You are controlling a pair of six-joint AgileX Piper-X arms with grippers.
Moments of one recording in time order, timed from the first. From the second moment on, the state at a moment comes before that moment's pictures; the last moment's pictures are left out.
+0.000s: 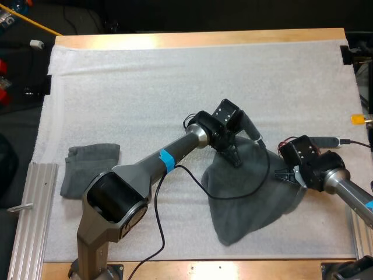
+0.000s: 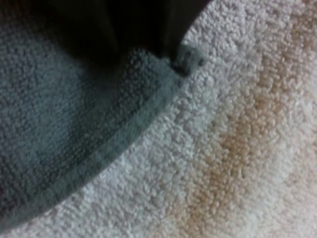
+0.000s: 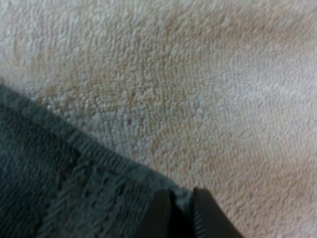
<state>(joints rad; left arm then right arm) -0.70 2.04 -1.42 0.69 0.01 -1.46 0.42 1.37 -0.70 0.79 0.40 -1.39</state>
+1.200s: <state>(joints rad) -0.72 1.21 -1.50 1.14 -0.14 -1.53 0.42 0.84 -1.18 1.15 0.09 -1.51</state>
